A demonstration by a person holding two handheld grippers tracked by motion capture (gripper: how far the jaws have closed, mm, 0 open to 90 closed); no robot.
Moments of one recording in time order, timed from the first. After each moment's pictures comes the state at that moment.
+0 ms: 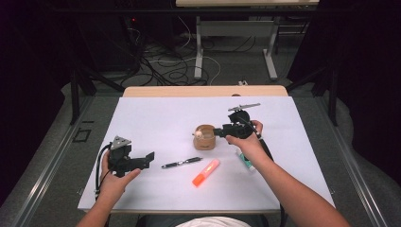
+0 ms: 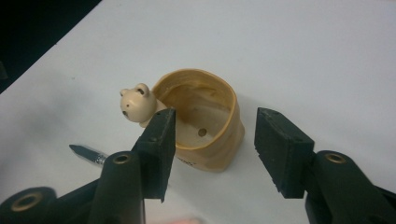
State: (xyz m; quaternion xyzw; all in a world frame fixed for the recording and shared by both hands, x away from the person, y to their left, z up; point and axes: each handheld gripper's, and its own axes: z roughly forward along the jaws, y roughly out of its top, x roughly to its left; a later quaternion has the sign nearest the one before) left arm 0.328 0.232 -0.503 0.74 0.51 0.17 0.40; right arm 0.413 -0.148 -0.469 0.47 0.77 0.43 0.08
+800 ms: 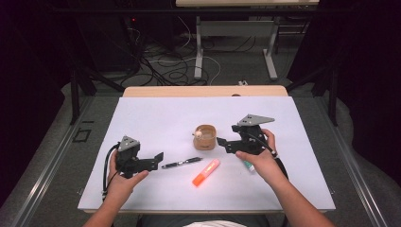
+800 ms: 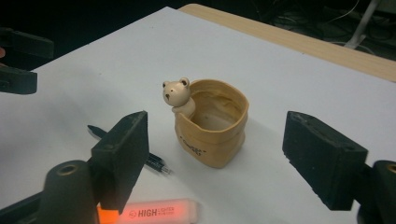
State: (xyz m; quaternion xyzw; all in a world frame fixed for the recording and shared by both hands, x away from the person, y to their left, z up) left arm 0.320 0.197 -0.488 0.75 0.48 0.17 0.43; right arm 0.358 -0.169 -0.452 0.37 0.78 0.48 0.17
